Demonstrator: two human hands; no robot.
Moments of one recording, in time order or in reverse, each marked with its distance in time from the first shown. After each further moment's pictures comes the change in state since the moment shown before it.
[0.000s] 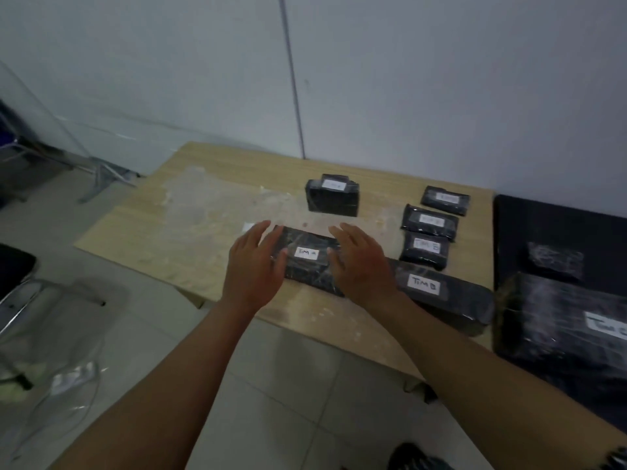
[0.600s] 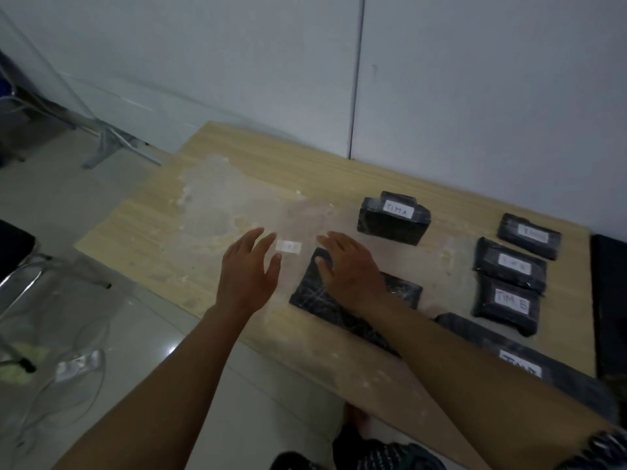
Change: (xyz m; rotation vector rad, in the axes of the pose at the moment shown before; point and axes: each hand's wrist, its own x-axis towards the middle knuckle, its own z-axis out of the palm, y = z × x) left_hand 0.087 -0.162 0.033 0.036 -0.084 -0.181; right_hand 0.163 -0.044 0.118 -0.025 -0.262 -0.056
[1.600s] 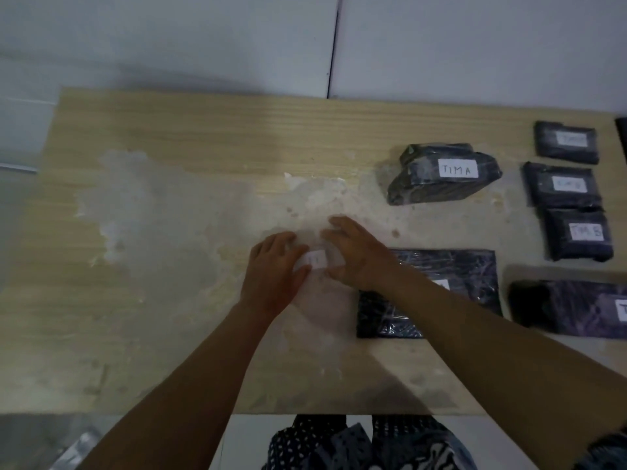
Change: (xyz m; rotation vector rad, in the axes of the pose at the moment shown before) left_hand 0.141 -0.134 0.133 -0.124 -0.453 0.495; right_hand 0.144 0.029 0.121 0.009 -0.262 0.413
